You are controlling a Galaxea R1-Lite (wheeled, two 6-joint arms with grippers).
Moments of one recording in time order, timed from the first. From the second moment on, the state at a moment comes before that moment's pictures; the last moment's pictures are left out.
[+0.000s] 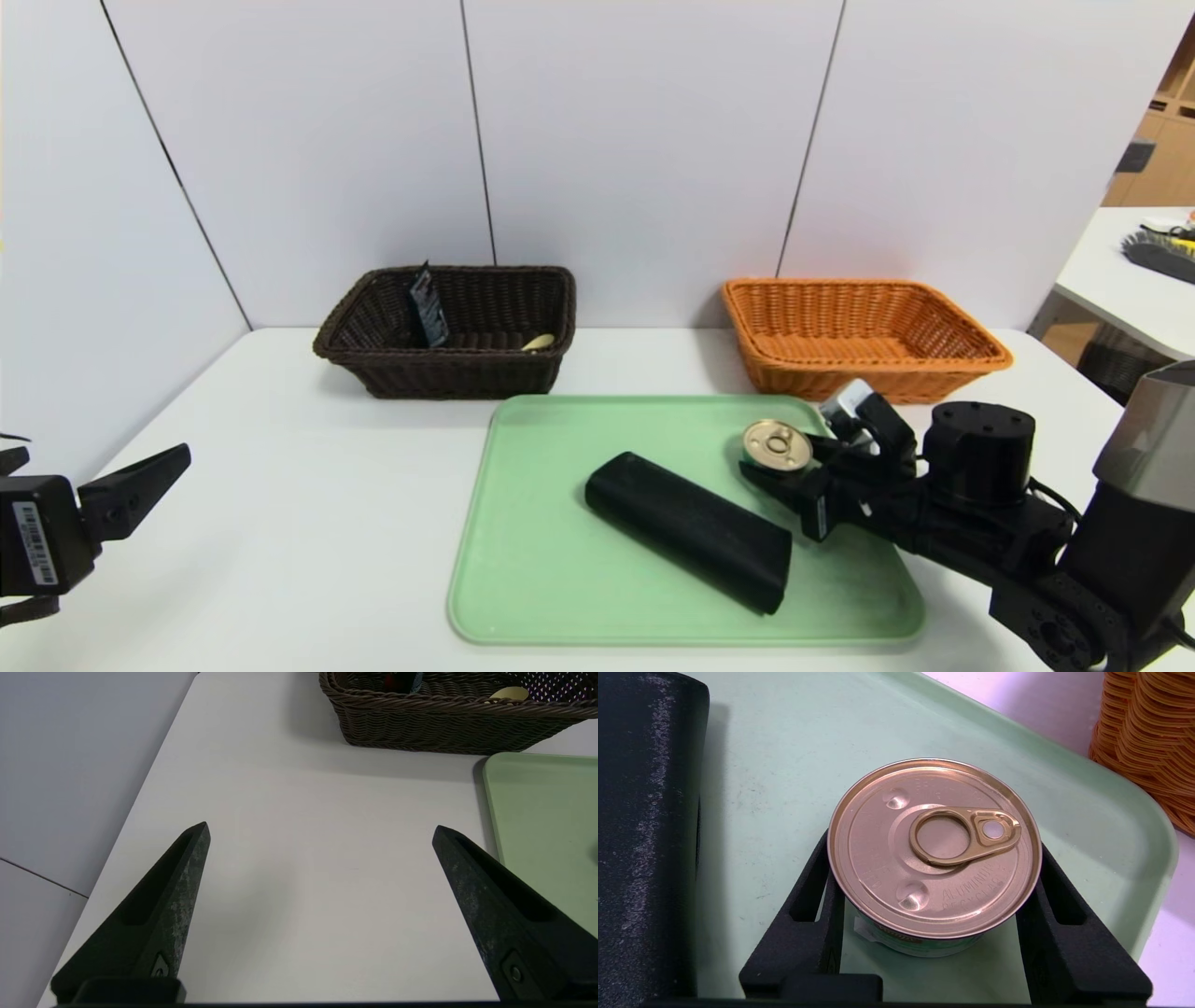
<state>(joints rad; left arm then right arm) -0.44 0.89 -0.61 0.05 0.54 -0.19 0.30 2.06 -0.38 -1.38 0.33 -0.19</state>
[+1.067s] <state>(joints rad) -0.44 0.90 -0.55 0.05 0.53 -0.19 0.31 1.73 -0.77 -0.89 0.17 -0.18</state>
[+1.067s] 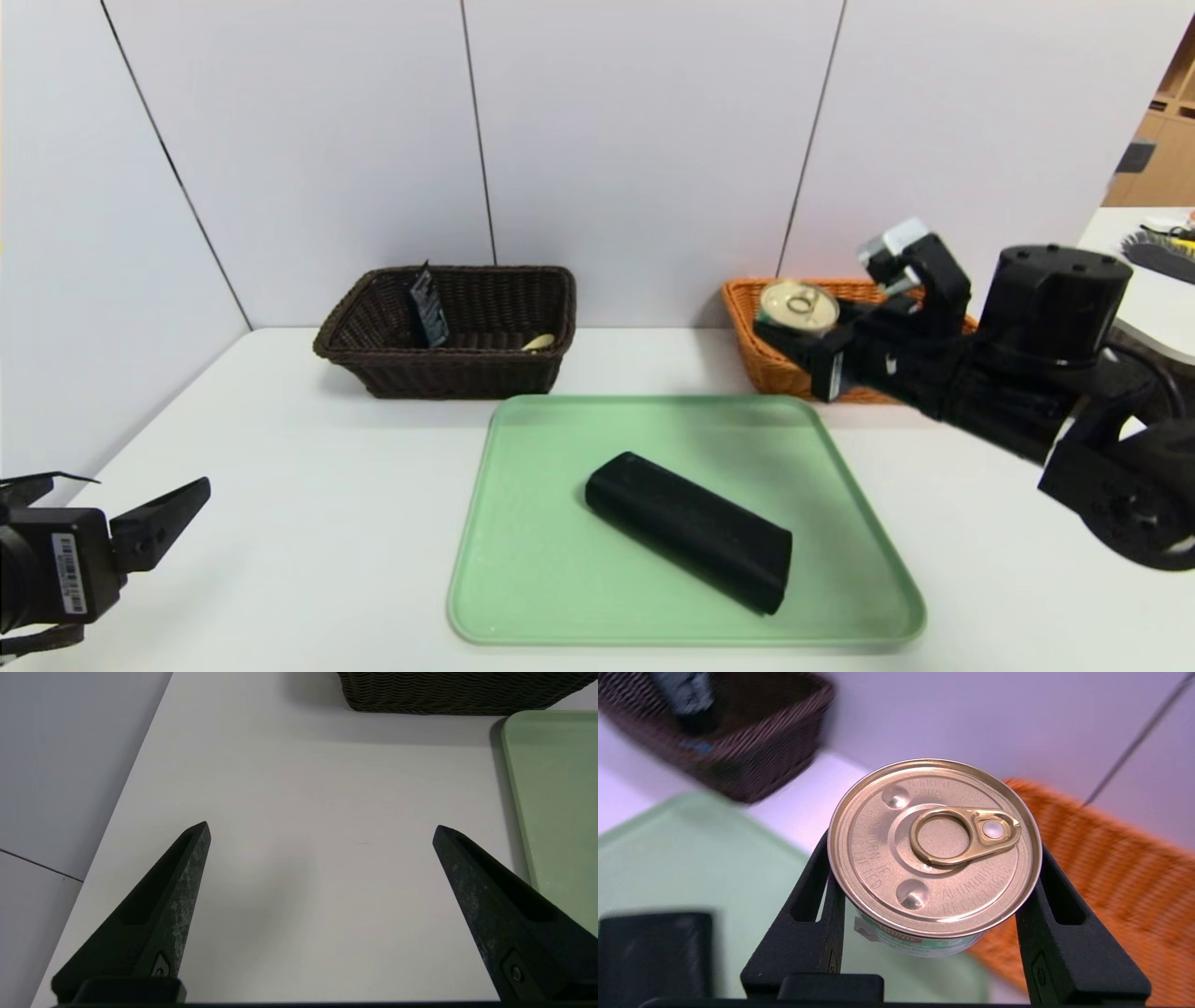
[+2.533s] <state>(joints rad) -0.44 0.90 -0.56 0.05 0.53 -0.18 0.02 2.09 -1.59 -0.05 0.12 -0.15</state>
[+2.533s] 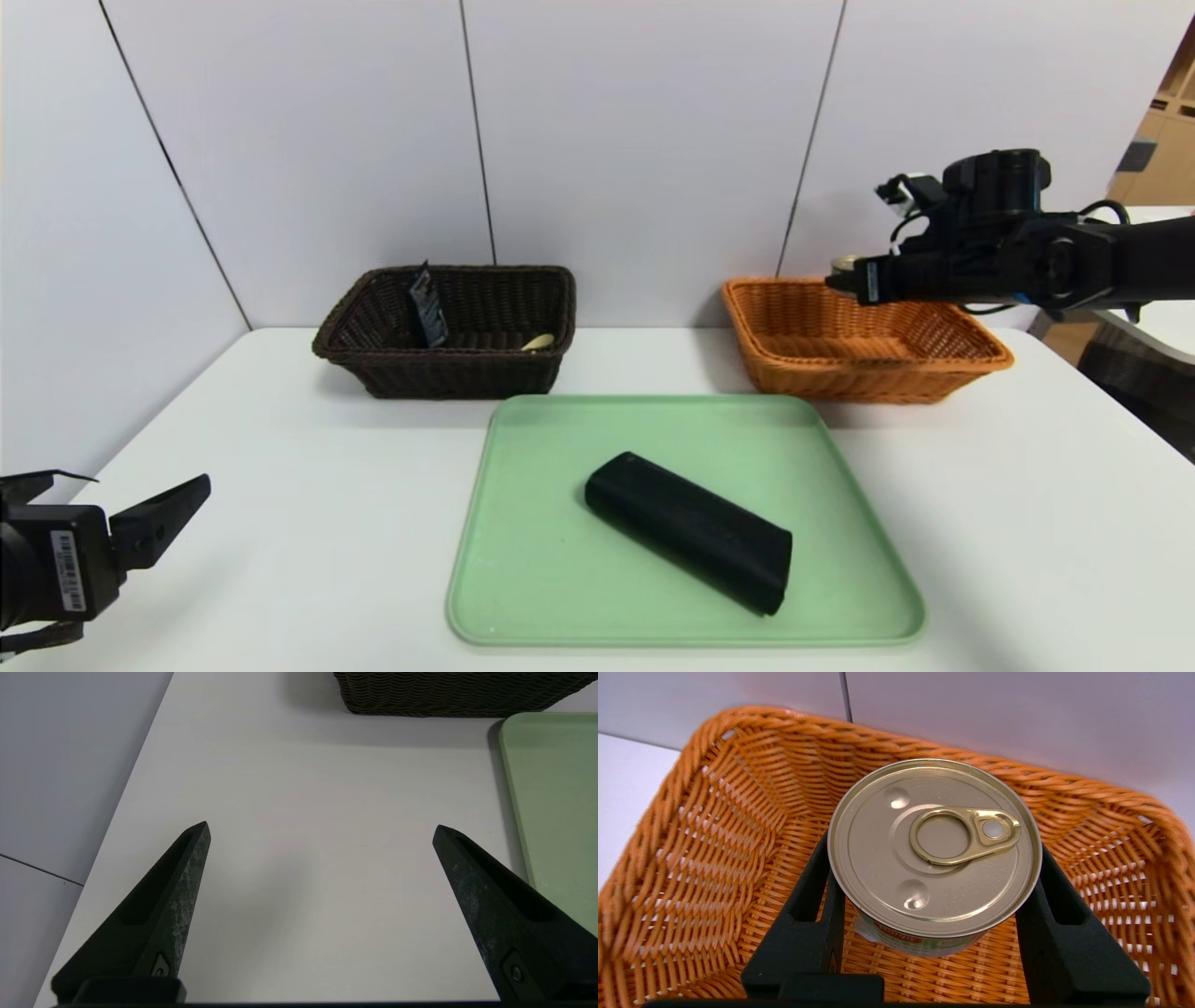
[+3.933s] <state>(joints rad) -0.44 0.90 -0.57 0.05 0.52 -0.18 0.02 2.18 -1.61 -0.01 0.12 -0.15</state>
